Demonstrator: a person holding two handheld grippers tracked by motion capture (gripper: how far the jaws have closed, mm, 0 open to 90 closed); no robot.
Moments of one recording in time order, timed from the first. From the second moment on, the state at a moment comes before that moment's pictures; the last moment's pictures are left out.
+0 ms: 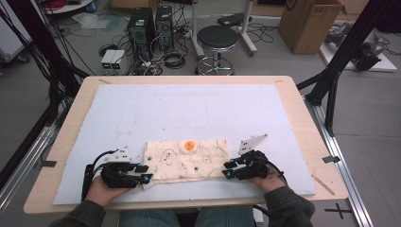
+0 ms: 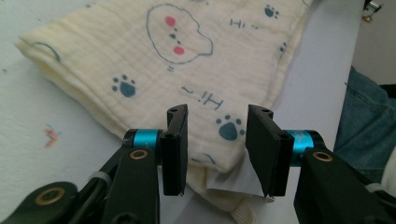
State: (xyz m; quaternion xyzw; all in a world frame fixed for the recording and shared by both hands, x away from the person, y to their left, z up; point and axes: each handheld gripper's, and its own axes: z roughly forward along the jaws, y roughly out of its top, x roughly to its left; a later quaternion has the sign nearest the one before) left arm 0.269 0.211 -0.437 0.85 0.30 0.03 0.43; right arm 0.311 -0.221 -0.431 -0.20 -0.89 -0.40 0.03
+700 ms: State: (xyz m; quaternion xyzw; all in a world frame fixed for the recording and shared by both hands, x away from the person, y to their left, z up) left arm 0.269 0.215 -0.432 0.85 0.30 0.04 0.44; right arm 0.309 -0.220 -0.431 -0.19 -0.91 -0.38 0.02
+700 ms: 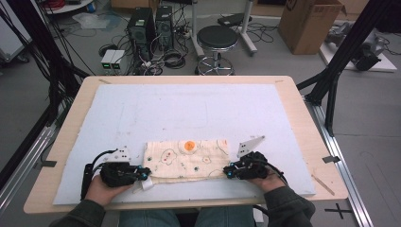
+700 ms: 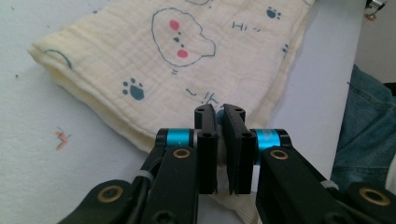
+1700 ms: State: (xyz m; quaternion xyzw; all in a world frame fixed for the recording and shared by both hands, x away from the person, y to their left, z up) left arm 0.271 0.216 -0.426 0.83 0.30 0.03 0.47; right arm 0.311 -0.216 -0.421 -0.18 -0.89 -0.42 0.04
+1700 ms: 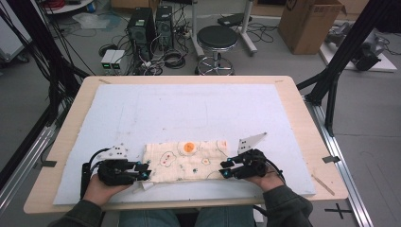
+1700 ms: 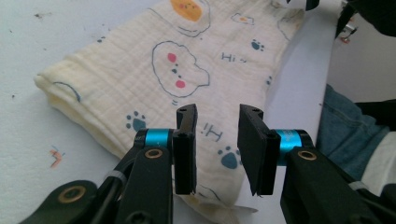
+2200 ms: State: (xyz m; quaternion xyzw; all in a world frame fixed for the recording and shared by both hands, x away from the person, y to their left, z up) left arm 0.269 0.213 -0.439 0.86 0.29 0.03 0.41; right arm 0.310 -0.218 -0.437 -0.19 -0.90 -0.38 0.03
